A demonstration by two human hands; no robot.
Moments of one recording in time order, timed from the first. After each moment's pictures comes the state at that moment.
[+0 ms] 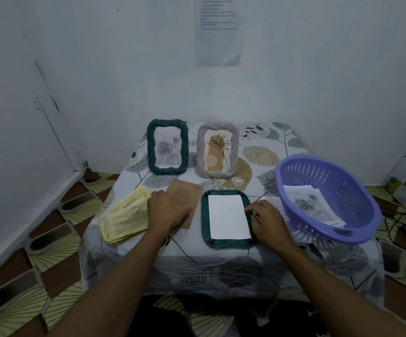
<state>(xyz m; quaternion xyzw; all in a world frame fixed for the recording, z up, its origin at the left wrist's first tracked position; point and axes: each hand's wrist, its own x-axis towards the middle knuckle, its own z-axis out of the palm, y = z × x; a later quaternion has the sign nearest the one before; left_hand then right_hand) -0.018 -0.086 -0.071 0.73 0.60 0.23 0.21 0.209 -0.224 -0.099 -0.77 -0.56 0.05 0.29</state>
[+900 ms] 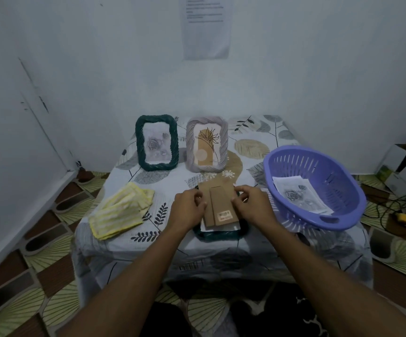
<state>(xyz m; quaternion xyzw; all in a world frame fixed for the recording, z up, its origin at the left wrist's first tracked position) 0.035 -0.131 -0.070 0.80 0.47 0.26 0.25 0.201 -0.214 -0.070 -0.79 -0.46 0.15 0.38</state>
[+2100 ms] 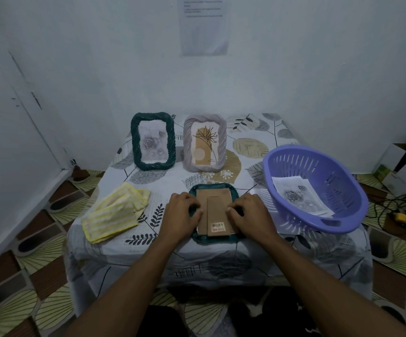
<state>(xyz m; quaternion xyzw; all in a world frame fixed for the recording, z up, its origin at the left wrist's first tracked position) 0.025 -0.111 -0.112 0.87 0.38 0.28 0.15 0.206 -0.220 -0.101 -0.77 -0.57 0.04 0.29</state>
